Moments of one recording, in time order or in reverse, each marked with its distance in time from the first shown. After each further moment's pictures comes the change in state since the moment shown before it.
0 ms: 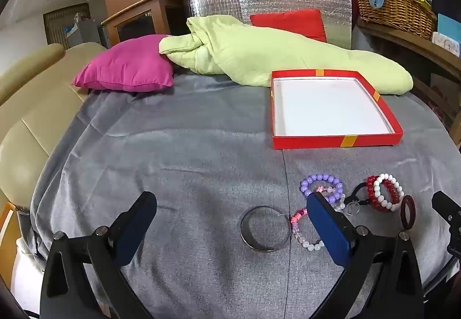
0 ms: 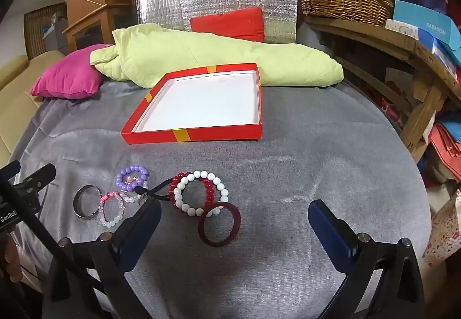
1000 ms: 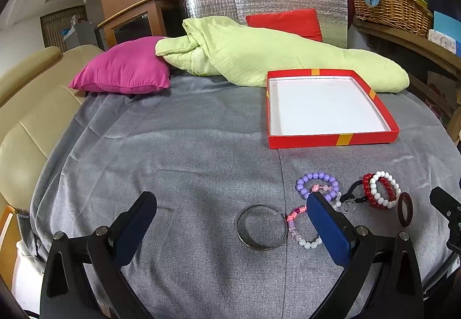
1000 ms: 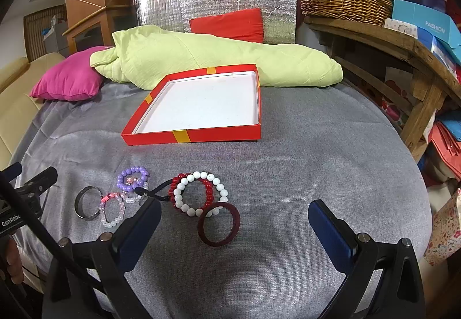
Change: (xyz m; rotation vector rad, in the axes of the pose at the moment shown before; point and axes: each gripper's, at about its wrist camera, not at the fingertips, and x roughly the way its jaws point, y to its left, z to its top) left arm -0.003 -0.003 0.000 -0.004 -0.015 -0.021; right arm -0.002 -0.002 0.000 0.003 -0.003 0.006
